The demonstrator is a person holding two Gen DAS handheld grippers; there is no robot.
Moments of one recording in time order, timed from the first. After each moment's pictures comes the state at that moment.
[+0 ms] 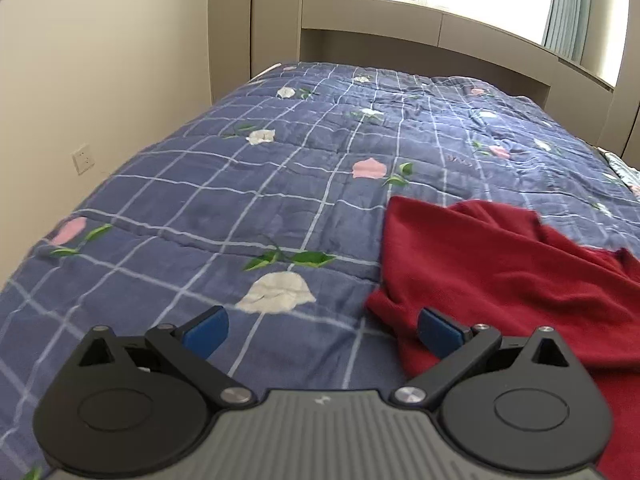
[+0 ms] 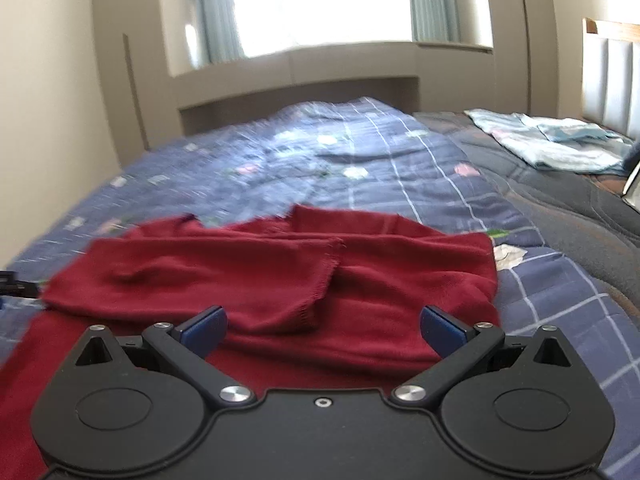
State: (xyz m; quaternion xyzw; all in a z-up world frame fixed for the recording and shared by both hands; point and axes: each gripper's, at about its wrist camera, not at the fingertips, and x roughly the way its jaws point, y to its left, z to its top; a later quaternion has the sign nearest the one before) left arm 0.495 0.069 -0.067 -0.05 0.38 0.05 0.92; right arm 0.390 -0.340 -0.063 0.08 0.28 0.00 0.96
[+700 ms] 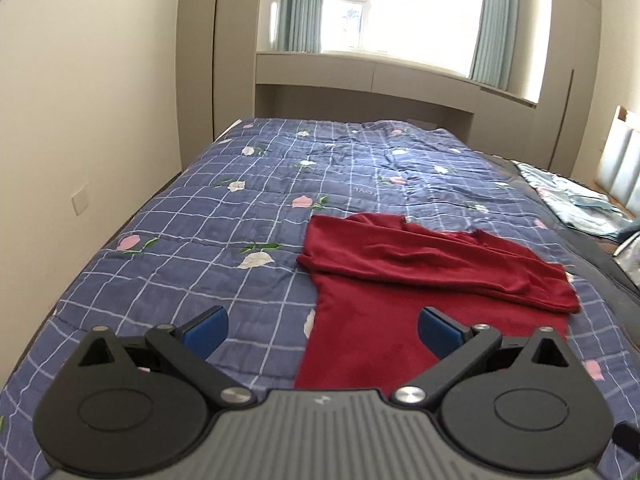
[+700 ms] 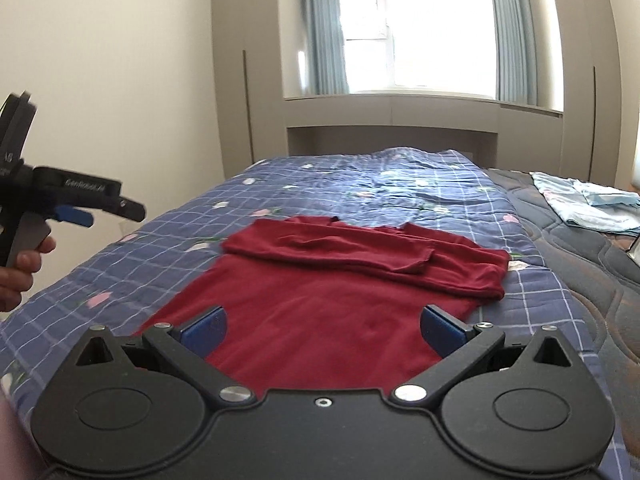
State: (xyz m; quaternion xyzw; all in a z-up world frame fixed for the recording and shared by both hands) left arm 0.268 0.038 0.059 -0.03 0.32 -0.02 0.95; right arm 0.156 -0.267 0.026 0.01 0.24 0.12 0.96
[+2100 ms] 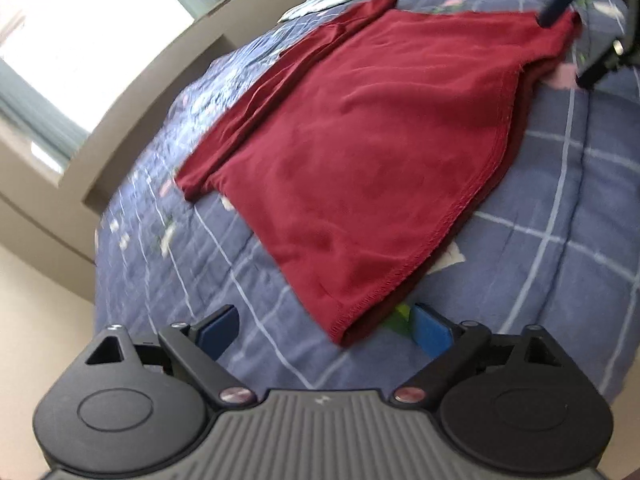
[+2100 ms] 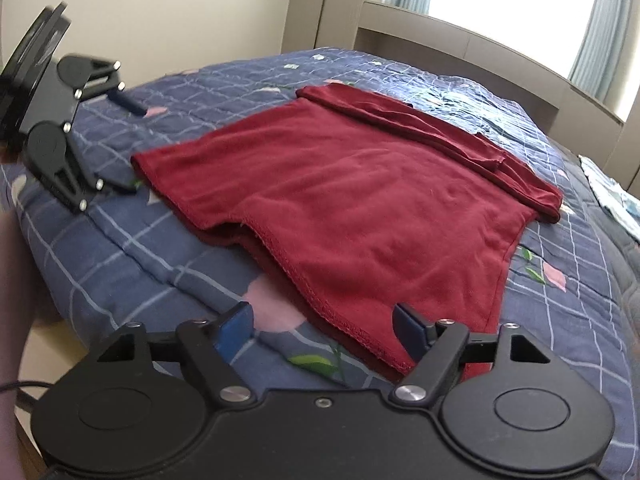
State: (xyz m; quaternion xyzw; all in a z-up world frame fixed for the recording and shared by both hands) left arm 0.178 0.051 -0.080 0.44 0.29 -0.25 0.81; right arm 0.106 -0.204 -0.056 -0.15 0.36 0.16 0.91
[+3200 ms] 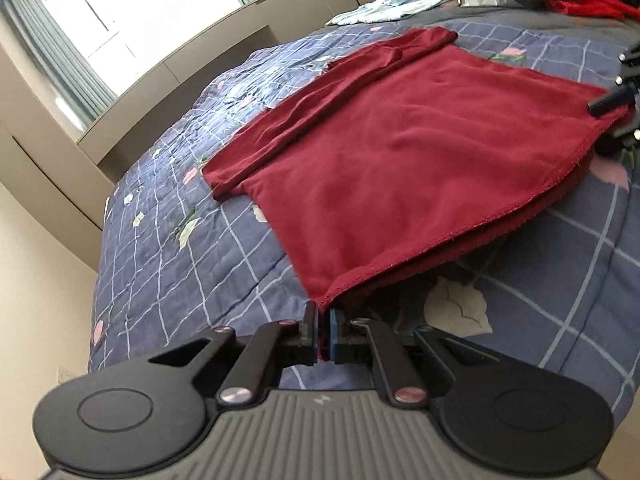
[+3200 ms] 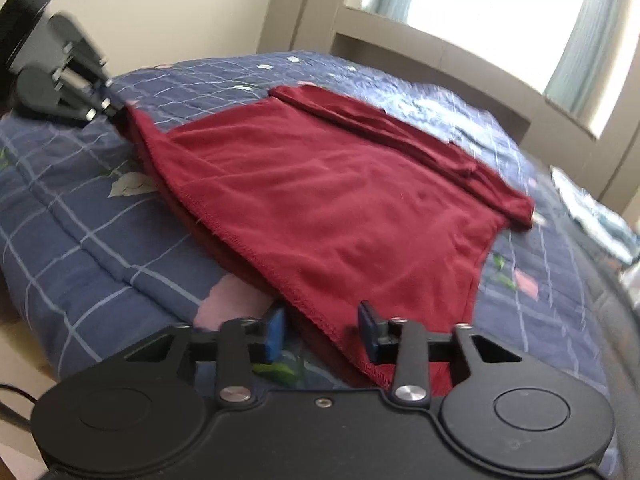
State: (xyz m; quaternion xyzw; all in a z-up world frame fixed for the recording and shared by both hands) left arm 0.207 0.053 -0.043 0.34 0.32 -0.23 0.85; right arm 0.104 -0.200 -0.065 -0.21 0.33 0.12 0.91
